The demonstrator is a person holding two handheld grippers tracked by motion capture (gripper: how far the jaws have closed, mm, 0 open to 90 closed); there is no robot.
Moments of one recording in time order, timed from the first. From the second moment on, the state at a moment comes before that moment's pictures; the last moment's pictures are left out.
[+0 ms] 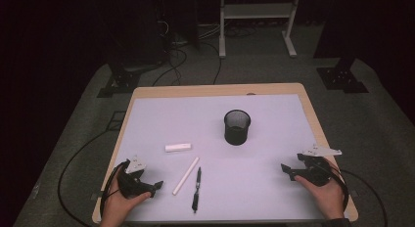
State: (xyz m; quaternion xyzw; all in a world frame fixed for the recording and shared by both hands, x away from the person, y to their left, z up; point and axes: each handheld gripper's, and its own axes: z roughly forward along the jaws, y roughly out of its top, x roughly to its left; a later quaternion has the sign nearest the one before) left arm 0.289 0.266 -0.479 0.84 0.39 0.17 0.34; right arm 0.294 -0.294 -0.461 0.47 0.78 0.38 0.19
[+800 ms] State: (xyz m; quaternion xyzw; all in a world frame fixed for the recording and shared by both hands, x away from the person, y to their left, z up) left arm 0.289 0.266 -0.480 0.84 0.39 0.17 0.34; right arm 0.306 -0.287 -0.448 0.46 0.78 0.38 0.19
